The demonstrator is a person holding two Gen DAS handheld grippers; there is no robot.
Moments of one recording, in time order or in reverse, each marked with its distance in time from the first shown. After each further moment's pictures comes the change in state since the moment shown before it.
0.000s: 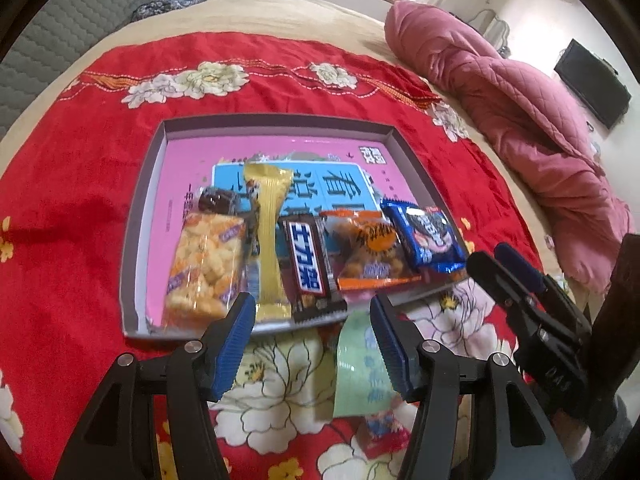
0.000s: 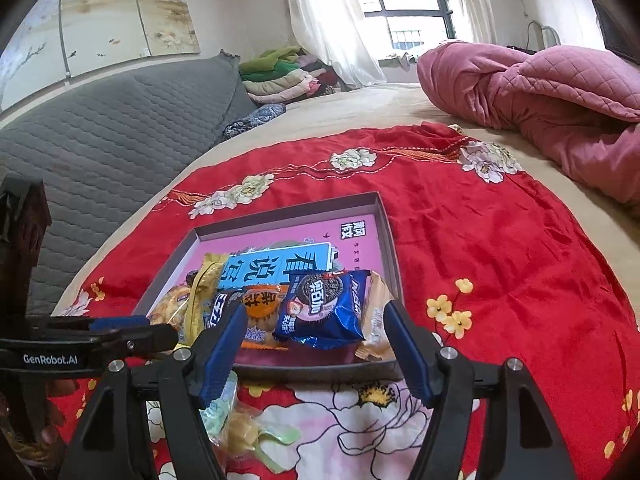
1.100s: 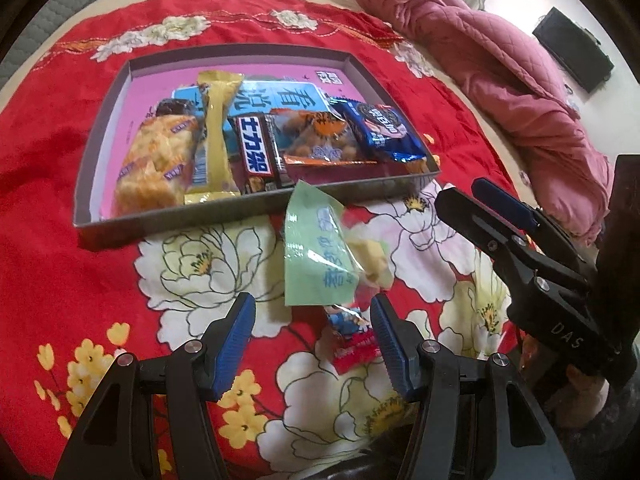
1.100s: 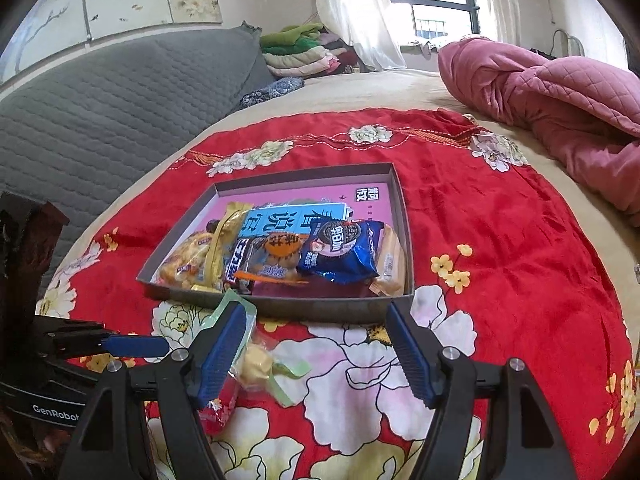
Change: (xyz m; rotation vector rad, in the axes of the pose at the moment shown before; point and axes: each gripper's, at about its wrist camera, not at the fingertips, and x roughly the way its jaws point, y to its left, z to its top) left arm 0.003 -0.021 -0.060 0.055 0.142 -0.090; right arm -0.025 0.016 -0.025 -0.097 0.092 0.009
